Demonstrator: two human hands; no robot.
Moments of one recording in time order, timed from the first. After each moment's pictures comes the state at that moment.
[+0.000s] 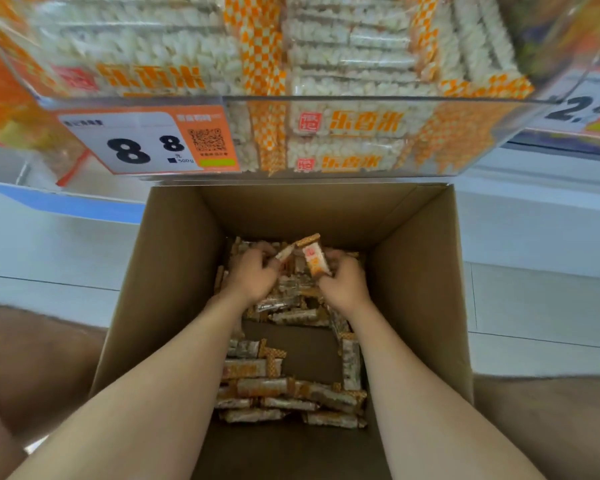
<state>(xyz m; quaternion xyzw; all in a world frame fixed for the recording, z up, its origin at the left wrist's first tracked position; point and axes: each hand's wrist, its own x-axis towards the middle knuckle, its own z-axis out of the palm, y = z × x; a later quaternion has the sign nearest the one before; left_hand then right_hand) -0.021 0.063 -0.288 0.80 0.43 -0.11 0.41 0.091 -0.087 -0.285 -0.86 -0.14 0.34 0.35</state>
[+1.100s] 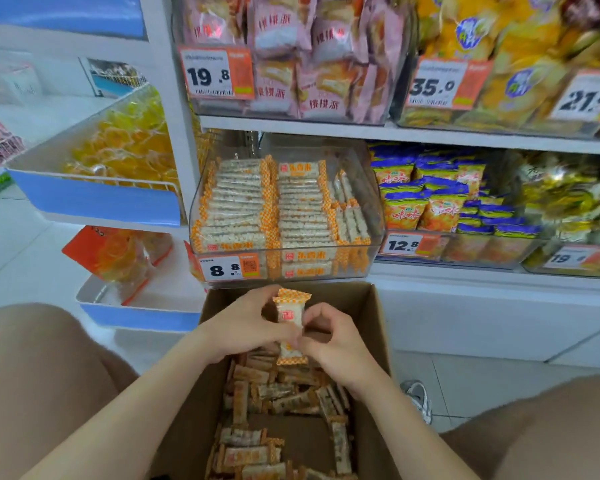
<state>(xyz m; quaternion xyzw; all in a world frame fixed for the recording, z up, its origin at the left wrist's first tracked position) -0.083 0.015 0.017 0.79 0.22 -0.05 0.56 0.024 -0.148 -0.040 -0.72 -0.30 0.31 0.55</state>
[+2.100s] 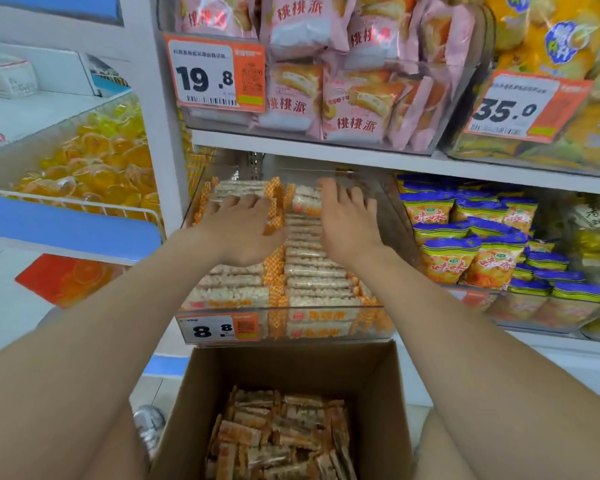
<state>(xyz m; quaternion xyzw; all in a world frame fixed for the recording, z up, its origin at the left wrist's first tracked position) 0.057 0.164 0.085 0.96 0.26 -0.04 0.06 0.211 0.034 0.052 -0.88 -0.44 -0.15 0.06</state>
